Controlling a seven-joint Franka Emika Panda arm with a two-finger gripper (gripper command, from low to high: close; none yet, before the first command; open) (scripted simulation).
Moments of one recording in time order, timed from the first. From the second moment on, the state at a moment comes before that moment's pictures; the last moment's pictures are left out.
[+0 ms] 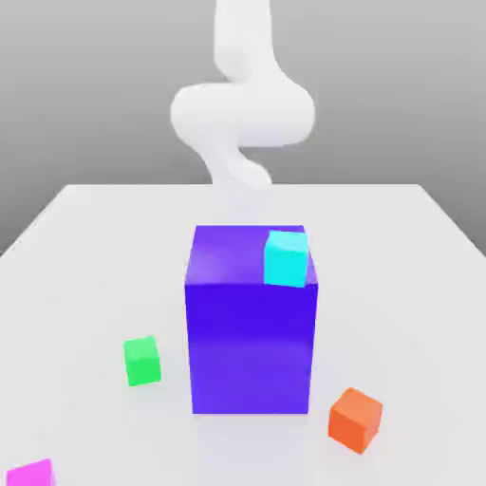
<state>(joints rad) -0.04 -0.71 0.01 -2.29 -0.01 2.32 0.86</state>
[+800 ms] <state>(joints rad) -0.29 0.17 -0.05 -2.17 -0.03 2.52 1.39</state>
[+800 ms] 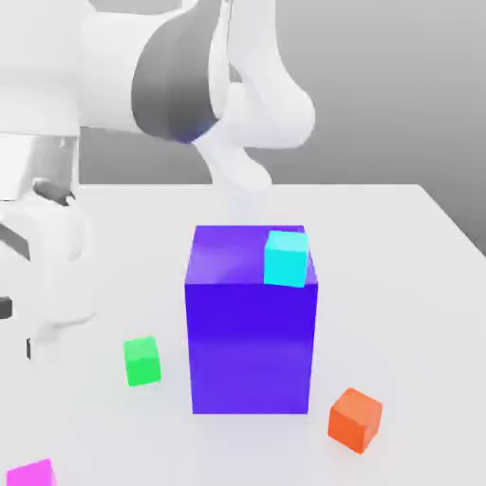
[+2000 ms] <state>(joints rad) -0.35 0.01 -0.03 -2.55 0.29 2.59 1.85</state>
